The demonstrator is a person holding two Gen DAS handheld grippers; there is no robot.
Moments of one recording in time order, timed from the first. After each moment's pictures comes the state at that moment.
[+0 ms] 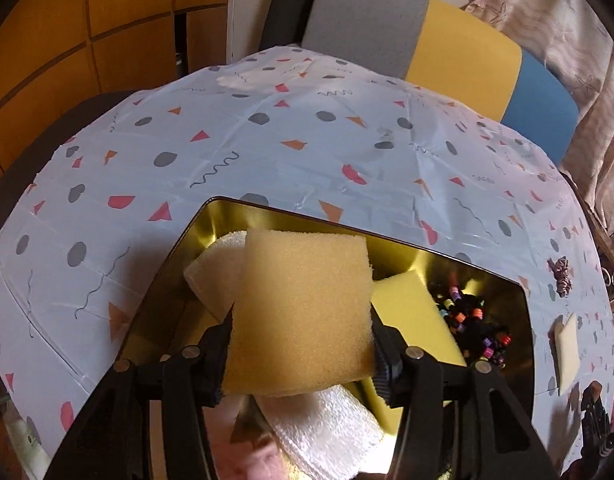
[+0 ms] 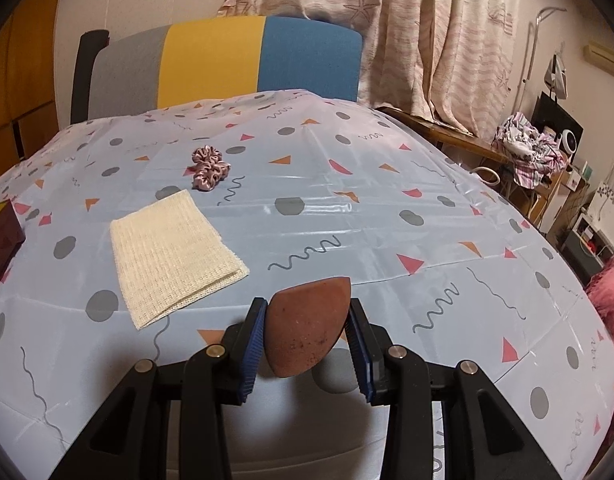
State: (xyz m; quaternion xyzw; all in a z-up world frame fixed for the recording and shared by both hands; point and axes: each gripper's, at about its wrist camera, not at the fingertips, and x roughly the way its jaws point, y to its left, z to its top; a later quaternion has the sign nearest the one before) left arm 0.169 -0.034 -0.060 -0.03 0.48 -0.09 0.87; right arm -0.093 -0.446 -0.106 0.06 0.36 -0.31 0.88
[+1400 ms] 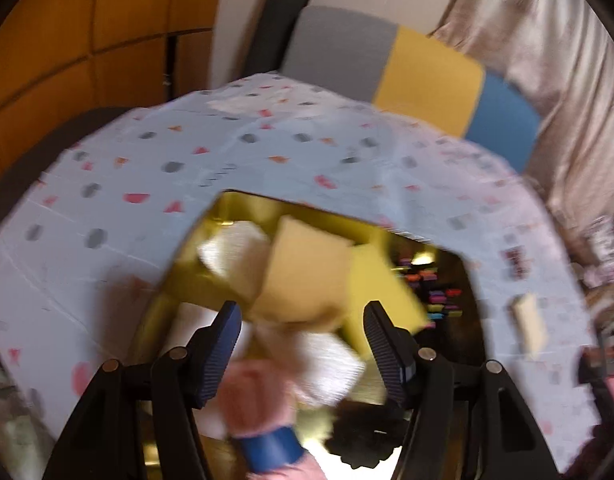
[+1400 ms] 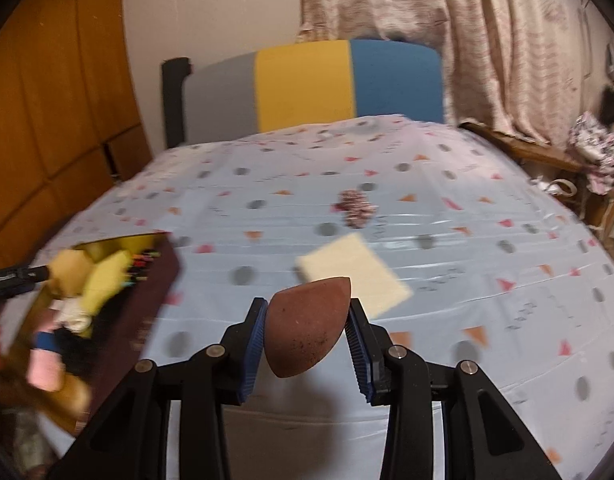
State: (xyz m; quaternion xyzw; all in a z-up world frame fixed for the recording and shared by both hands) left arm 0.094 -0.002 -0.024 -0.08 0.43 -0.16 0.89; right arm -0.091 -0.344 -0.027 0.13 0.33 -0.14 0.93
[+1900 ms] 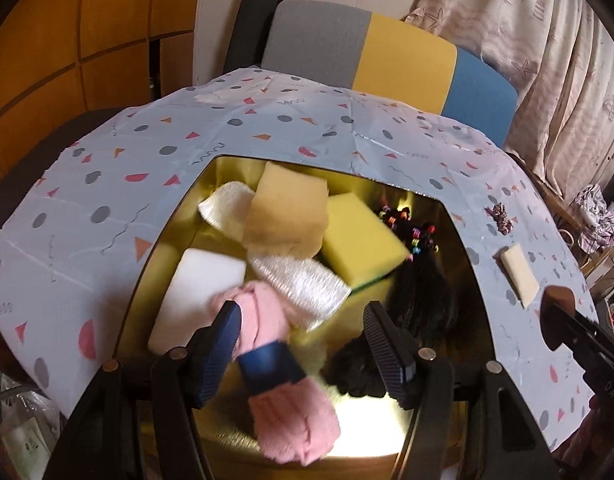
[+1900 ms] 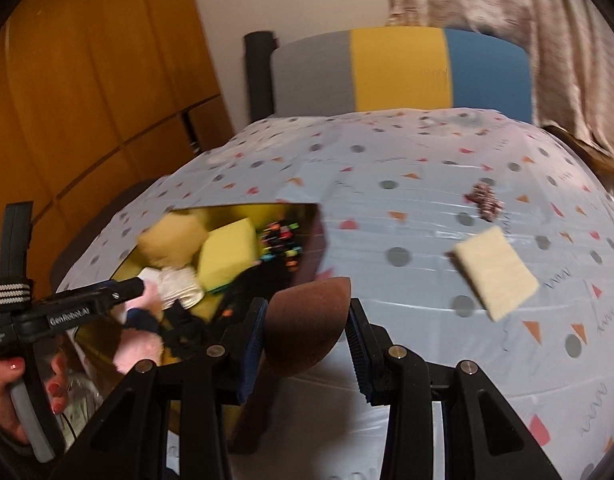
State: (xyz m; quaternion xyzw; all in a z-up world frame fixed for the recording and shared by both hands) left arm 0.042 -0.001 -0.035 -0.02 0.43 -0.16 0.89; right arm -0.057 -0.228 -0.018 0.11 0.36 -0.01 0.93
